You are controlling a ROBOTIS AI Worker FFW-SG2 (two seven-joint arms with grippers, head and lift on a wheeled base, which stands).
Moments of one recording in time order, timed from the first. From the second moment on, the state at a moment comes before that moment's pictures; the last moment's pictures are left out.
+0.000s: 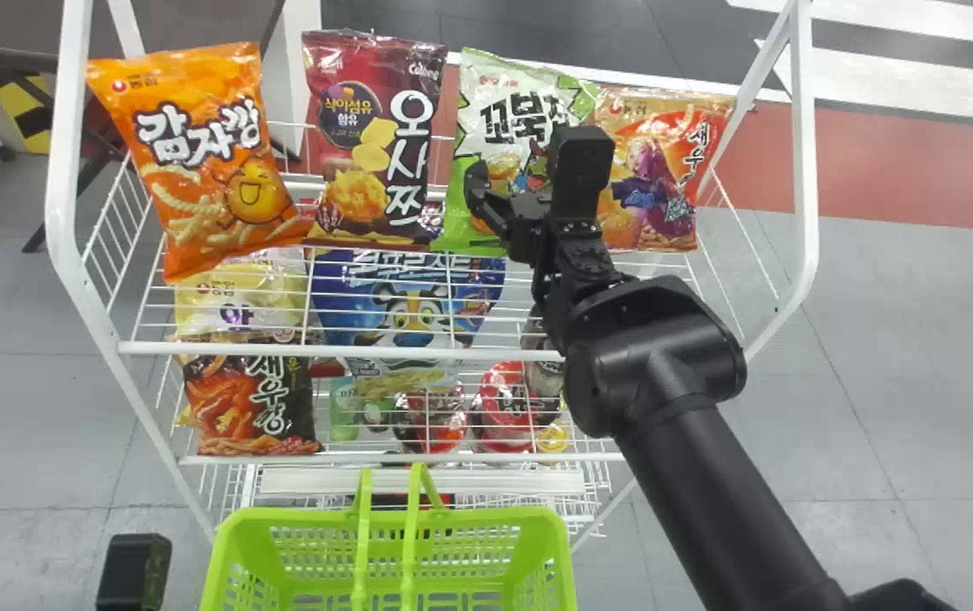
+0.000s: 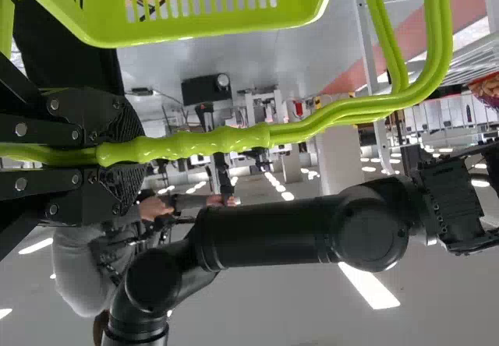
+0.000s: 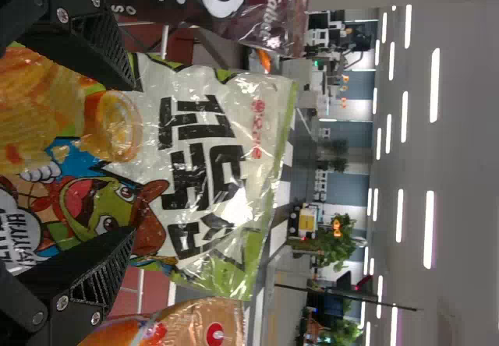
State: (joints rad) left arm 0.47 0.10 0.02 -1.95 0.43 1.30 -1.25; right arm -0.30 -0.11 0.28 -1.31 -0.16 0.19 -0.18
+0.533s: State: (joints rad) left arm 0.46 0.10 0.02 -1.94 0.43 1.30 -1.25; right arm -0.31 -0.10 0.25 -1.33 -0.18 0.30 -0.09
